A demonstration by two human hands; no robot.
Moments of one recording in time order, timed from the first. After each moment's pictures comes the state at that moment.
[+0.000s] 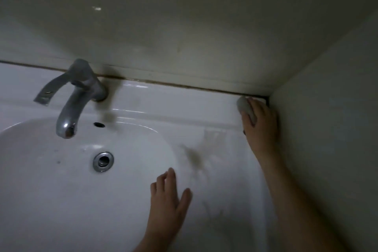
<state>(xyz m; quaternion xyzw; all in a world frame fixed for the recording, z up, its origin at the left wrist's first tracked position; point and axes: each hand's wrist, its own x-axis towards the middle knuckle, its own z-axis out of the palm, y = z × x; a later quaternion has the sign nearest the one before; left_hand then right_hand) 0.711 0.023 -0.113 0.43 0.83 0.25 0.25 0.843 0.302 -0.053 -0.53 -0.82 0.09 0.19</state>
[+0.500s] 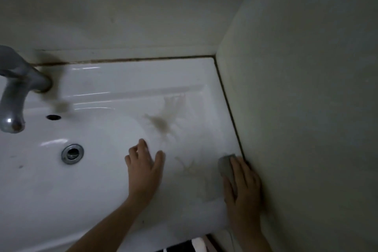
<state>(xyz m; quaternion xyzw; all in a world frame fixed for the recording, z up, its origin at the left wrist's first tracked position) 0.713 0.025 -0.090 0.40 0.82 0.27 0.31 0.953 0.012 -0.043 -0.67 -0.72 0.11 0.16</state>
